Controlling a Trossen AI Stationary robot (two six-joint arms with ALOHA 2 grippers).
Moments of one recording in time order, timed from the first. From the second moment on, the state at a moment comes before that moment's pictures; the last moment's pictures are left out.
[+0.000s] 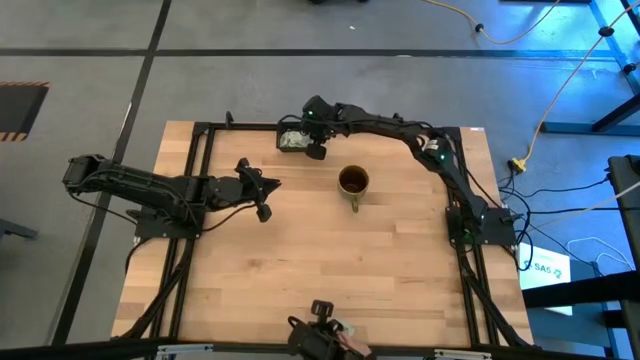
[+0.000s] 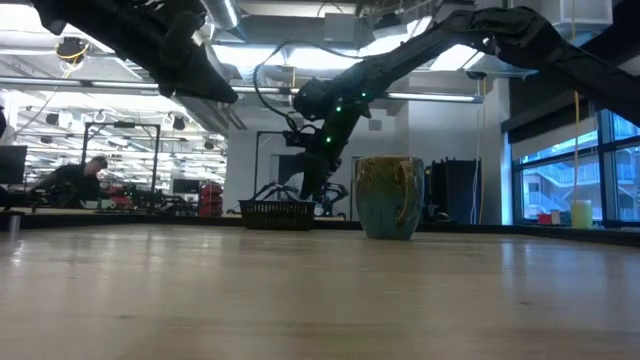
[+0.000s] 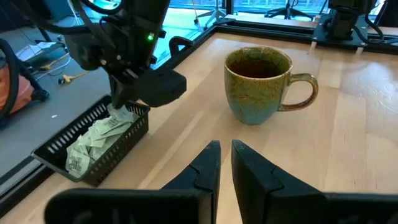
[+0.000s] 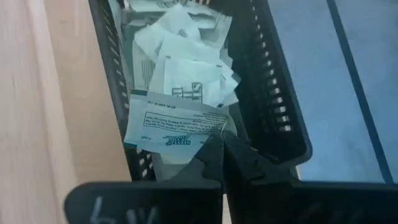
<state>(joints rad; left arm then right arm) -0.06 0.95 0.51 0.00 -0.56 -0.20 -0.51 2.36 2.02 -0.62 0.07 -0.35</state>
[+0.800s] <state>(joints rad) -0.06 0.95 0.51 0.00 -0.57 -0.20 -0.50 2.35 2.02 -0.57 0.07 -0.32</state>
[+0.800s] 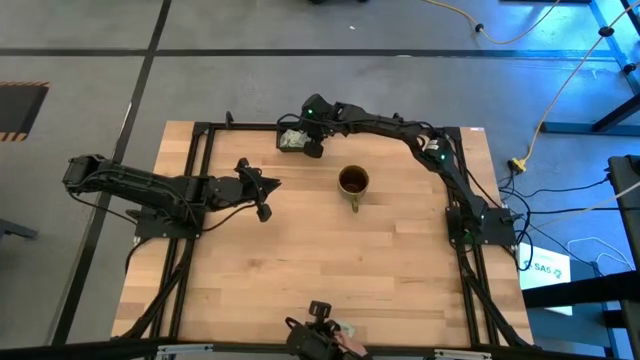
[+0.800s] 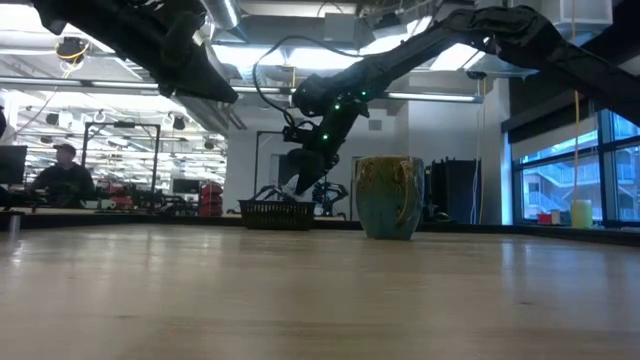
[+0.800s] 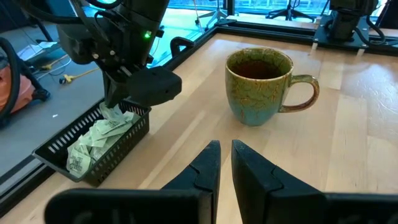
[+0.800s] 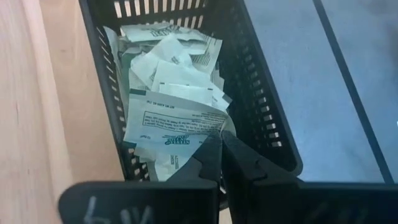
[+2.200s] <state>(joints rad) -0.06 0.95 0.51 0.00 -0.56 -0.22 -0.50 2.35 2.02 -0.54 0.08 -0.32</state>
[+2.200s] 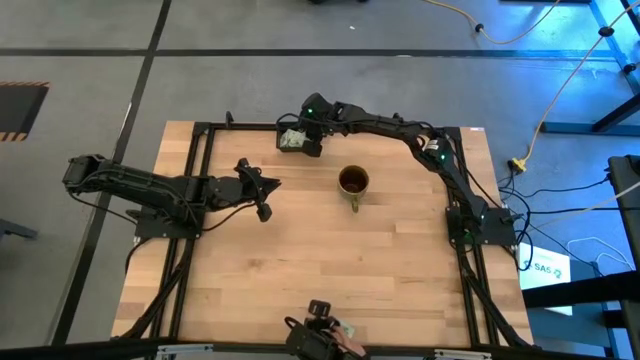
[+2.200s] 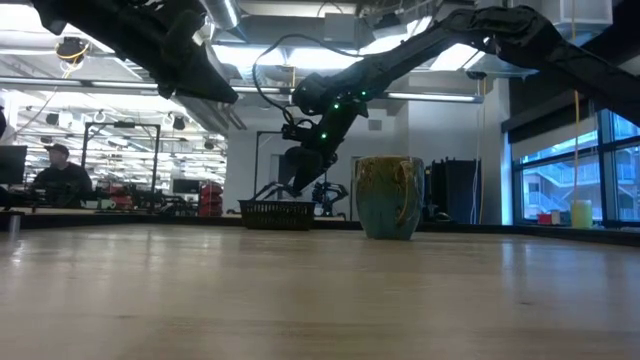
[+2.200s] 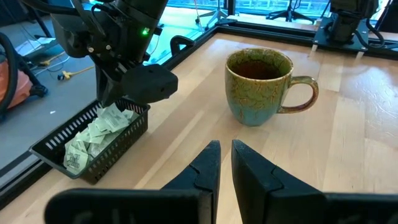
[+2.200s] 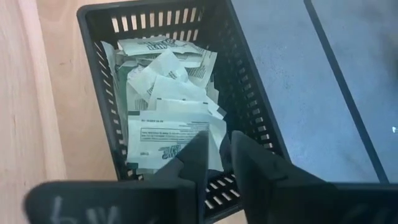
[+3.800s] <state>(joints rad) -0.06 0.95 0.51 -0.01 -0.37 -0.22 0.53 2.00 1.78 -1.03 0.07 0.13</state>
